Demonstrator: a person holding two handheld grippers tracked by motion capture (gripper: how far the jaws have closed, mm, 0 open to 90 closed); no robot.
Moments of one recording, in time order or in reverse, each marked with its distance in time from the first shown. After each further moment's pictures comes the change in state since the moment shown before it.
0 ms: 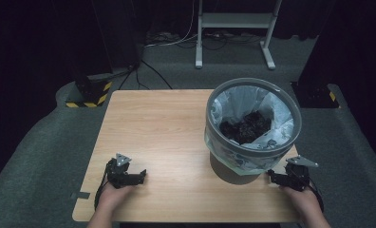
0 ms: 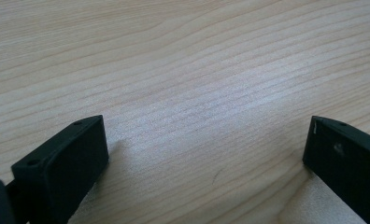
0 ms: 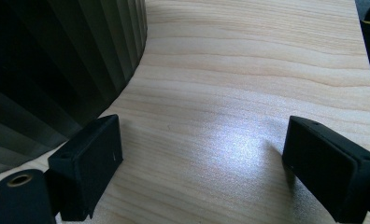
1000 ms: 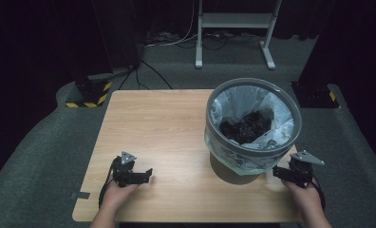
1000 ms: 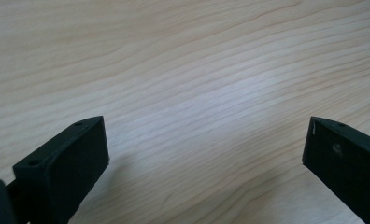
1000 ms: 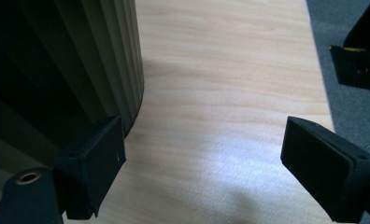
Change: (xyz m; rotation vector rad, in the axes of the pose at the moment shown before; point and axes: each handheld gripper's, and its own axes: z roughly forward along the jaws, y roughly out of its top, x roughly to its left) left arm -0.024 0.017 -0.002 -0.027 -0.084 0.032; right arm -0.001 0.019 -0.015 -0.117 -0.030 0.023
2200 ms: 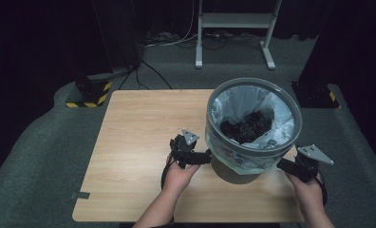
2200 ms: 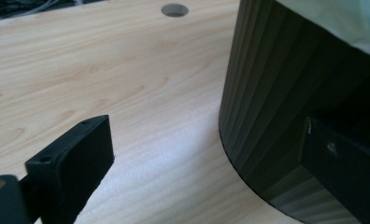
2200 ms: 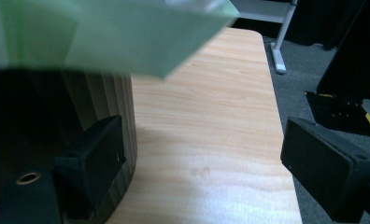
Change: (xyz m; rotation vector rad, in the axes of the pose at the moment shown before) left arm -0.154 0.123 0.038 -0.158 -0.066 0.023; right arm -0.002 0.026 -0.015 -0.190 -0.035 -0.012
